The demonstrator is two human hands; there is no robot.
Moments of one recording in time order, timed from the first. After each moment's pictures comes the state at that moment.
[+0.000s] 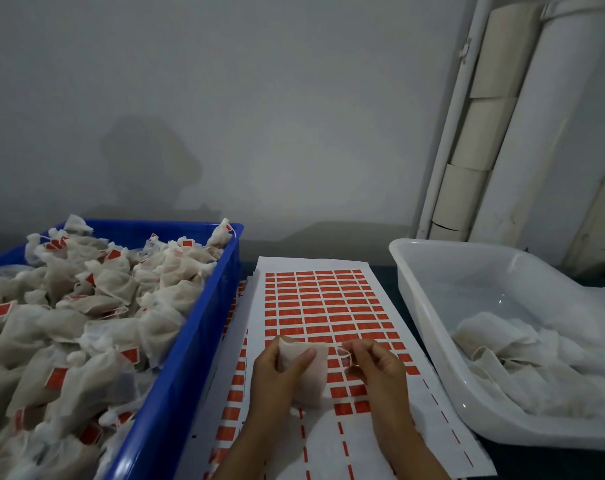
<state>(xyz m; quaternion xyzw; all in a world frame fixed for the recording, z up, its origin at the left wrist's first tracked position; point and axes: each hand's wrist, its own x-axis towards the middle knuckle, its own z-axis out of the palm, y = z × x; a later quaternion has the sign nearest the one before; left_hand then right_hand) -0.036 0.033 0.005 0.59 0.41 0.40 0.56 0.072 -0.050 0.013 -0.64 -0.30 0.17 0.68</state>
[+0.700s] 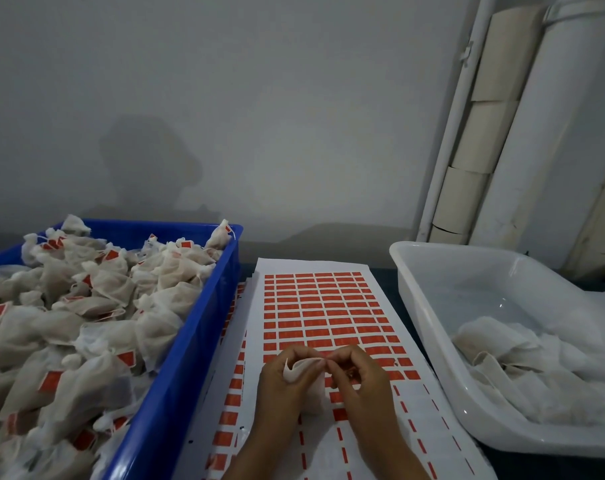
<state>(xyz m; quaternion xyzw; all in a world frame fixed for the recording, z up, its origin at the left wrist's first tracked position) -0.037 0.025 0.004 0.66 0.33 0.42 0.53 0.060 -0.048 0.008 -0.68 -0.47 0.05 0.57</state>
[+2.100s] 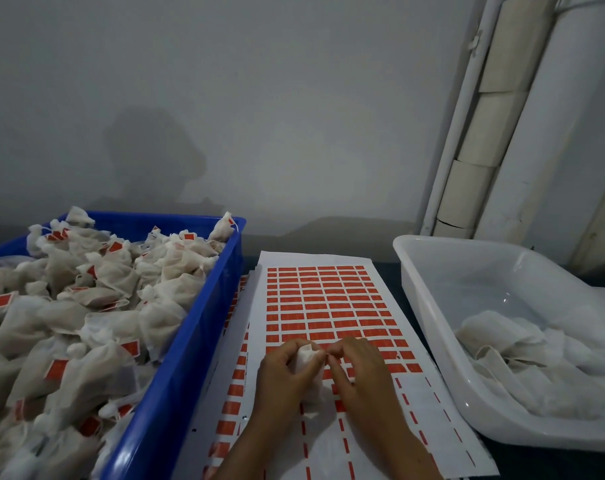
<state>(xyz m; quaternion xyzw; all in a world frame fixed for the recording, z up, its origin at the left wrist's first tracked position) -0.036 0.030 -0.002 0.68 0.37 0.42 0.48 0.061 -0.043 0.011 -0.72 -0.51 -0.14 0.45</state>
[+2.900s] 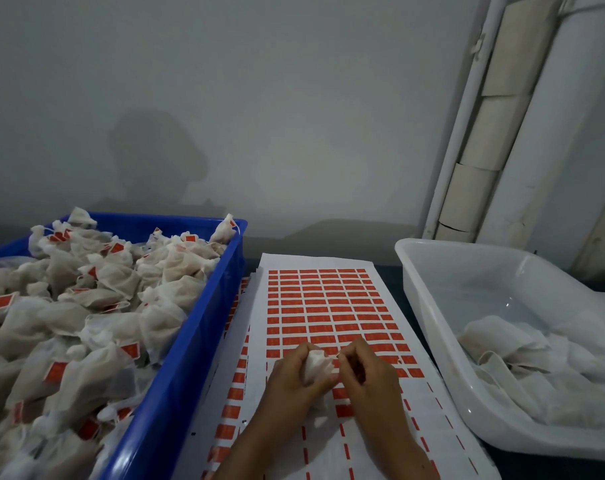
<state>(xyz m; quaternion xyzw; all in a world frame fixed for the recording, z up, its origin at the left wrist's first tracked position) -0.040 0.027 0.001 0.74 0.32 0.28 0.52 0.067 -0.048 0.010 -0.75 -0.46 0.04 0.46</state>
